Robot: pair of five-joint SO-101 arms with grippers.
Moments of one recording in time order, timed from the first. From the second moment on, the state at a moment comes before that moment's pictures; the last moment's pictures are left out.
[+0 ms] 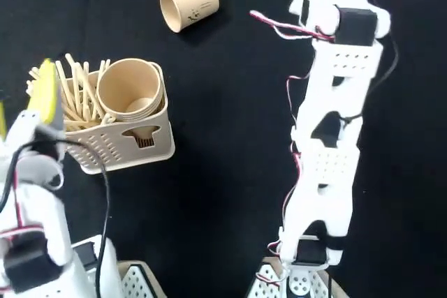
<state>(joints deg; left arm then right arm) -26.4 -78.4 44.7 45.4 11.5 3.6 42.4 -93.0 98.8 -10.9</state>
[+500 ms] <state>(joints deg) -4.0 -13.0 -8.7 44.2 11.5 19.7 26.1 -64.8 99.3 15.6</state>
